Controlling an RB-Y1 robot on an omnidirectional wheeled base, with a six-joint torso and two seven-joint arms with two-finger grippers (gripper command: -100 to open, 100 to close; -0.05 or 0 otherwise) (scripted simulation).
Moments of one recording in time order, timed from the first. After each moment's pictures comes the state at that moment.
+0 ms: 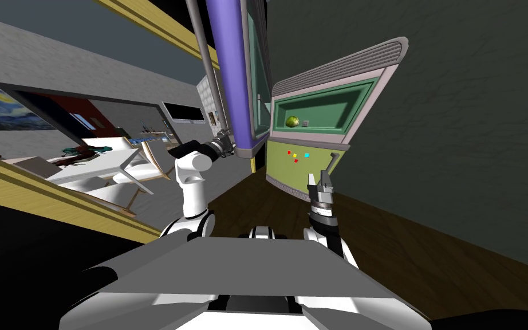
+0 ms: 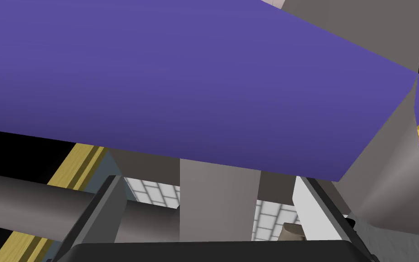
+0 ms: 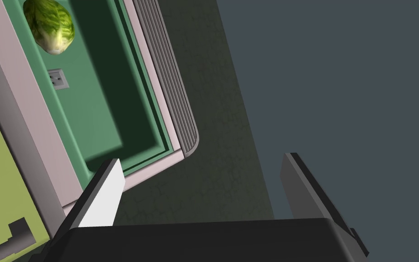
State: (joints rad) left arm -0.56 0.22 0.31 -2.10 0.54 0.89 -0.14; right arm 0.54 0.05 0.03 -2.23 0.12 -0.63 -0.03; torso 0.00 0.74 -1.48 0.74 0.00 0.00
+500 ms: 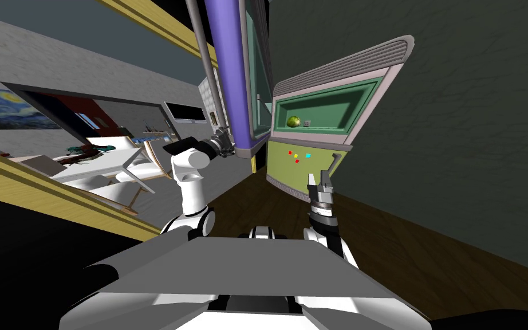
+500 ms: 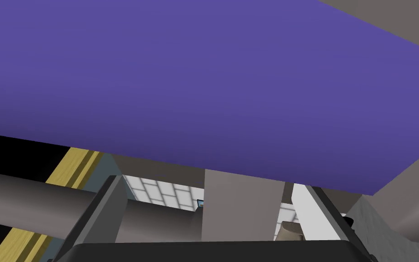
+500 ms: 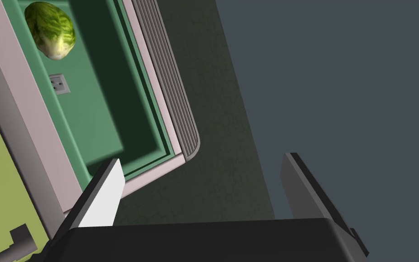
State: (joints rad) left arm -0.59 0.24 0.32 -2.11 0.54 0.94 -0.12; right arm 0.54 0.05 0.03 -2.23 0.12 -0.63 -0.03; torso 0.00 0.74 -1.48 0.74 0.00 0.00
